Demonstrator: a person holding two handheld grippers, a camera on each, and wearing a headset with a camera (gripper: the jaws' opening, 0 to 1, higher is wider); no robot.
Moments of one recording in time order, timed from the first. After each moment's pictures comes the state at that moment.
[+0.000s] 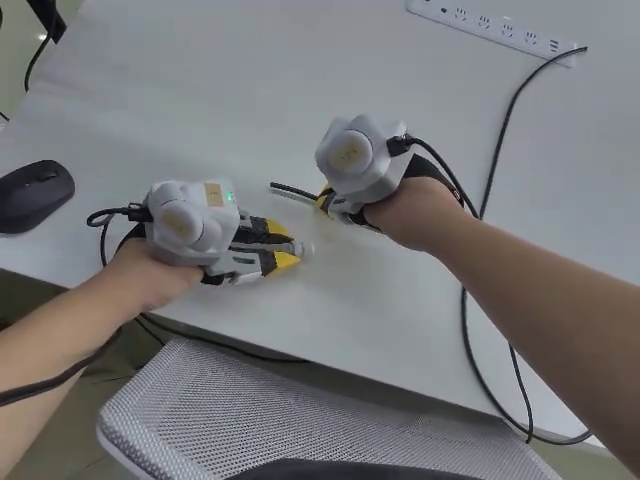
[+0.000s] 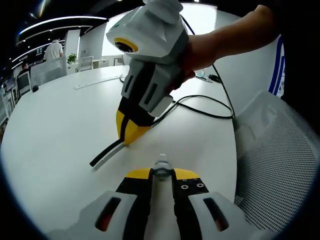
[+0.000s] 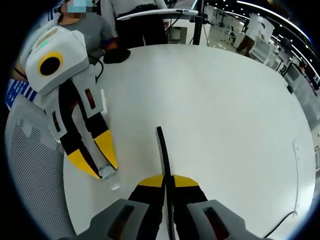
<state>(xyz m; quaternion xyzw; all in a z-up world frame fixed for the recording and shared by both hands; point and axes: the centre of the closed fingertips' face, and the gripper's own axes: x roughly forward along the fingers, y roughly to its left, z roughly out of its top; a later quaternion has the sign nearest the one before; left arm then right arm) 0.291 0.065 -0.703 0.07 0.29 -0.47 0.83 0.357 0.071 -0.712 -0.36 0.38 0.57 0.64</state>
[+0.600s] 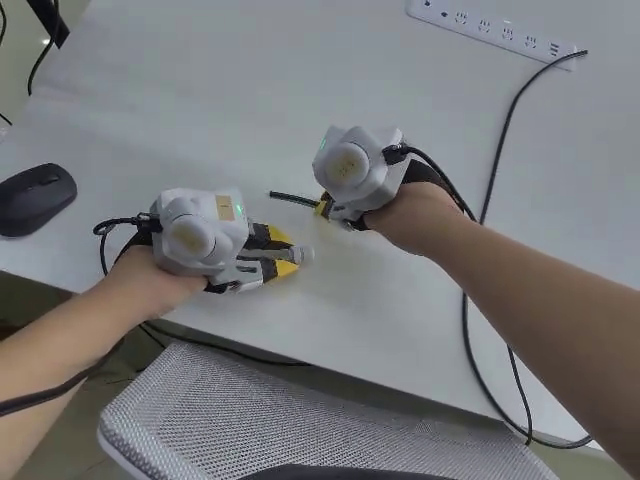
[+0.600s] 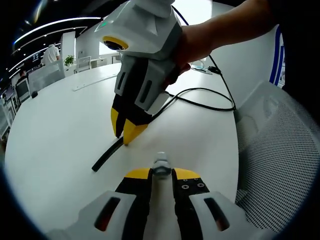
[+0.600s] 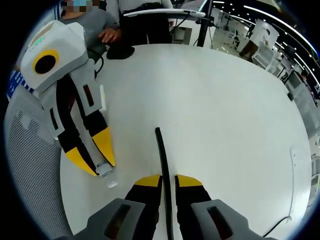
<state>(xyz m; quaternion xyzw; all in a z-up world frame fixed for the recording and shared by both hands) 0.285 0.062 -0.699 0.10 0.29 -0.46 0.83 0.358 0.071 -0.711 -0.38 0.37 0.57 0.63</state>
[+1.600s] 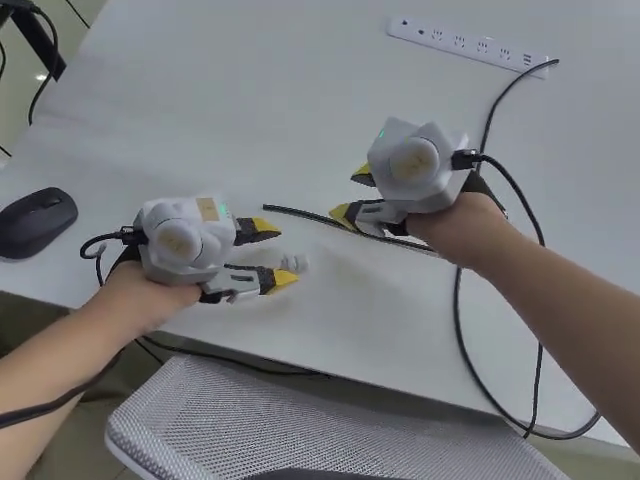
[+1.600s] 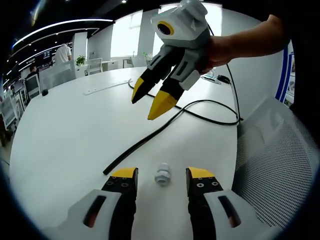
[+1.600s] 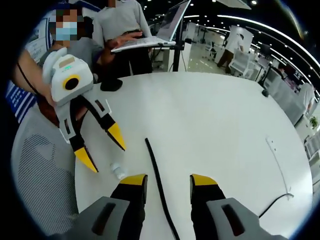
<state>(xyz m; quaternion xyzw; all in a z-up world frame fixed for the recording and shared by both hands) 0.288 0.067 -0.667 0.07 0.29 -0.43 0.86 0.368 0.027 -0.636 -0.28 0.32 0.54 0.73</state>
